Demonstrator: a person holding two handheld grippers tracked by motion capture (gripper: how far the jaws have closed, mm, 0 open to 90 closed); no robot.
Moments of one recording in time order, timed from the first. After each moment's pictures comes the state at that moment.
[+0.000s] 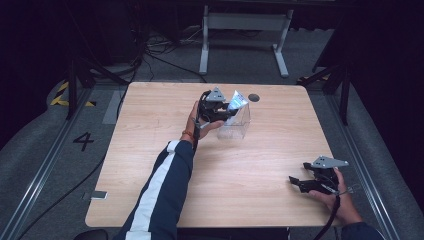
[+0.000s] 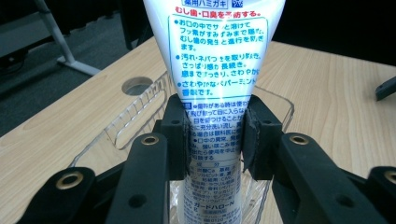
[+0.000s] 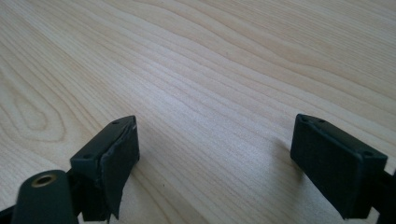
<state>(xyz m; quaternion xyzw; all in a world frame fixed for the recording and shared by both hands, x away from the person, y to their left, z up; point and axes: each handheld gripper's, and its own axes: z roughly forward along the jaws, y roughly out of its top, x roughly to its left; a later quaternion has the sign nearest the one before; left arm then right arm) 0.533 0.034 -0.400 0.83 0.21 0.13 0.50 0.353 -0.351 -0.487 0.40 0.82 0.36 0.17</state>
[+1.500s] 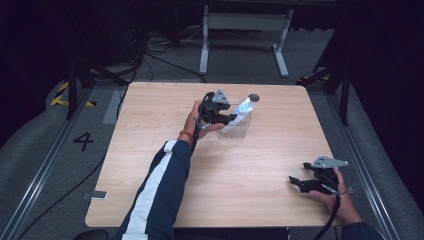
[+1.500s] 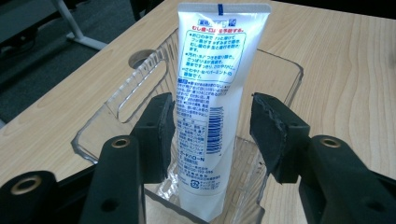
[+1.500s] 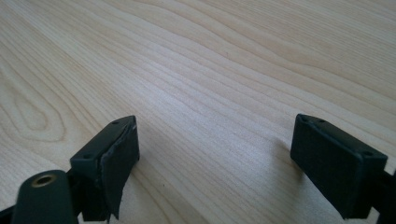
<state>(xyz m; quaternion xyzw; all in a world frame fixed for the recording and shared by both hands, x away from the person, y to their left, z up) 0.529 0.031 -0.394 0.86 0.20 0.15 0.43 0.353 -0.351 -0.487 0.40 0.82 0.36 0.17</state>
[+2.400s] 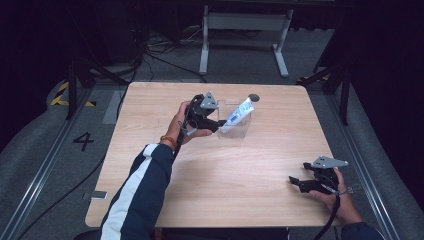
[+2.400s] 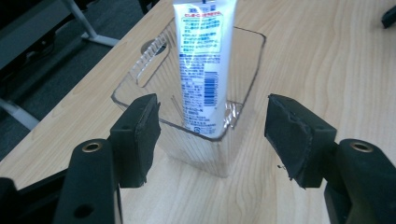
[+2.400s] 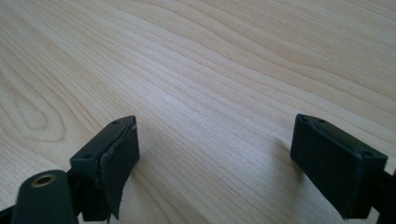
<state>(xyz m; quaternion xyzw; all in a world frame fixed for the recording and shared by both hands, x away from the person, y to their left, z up) 0.487 0.067 -0.366 0.88 0.18 0.18 0.40 0.353 -0.351 -0.487 0.40 0.82 0.36 0.17</state>
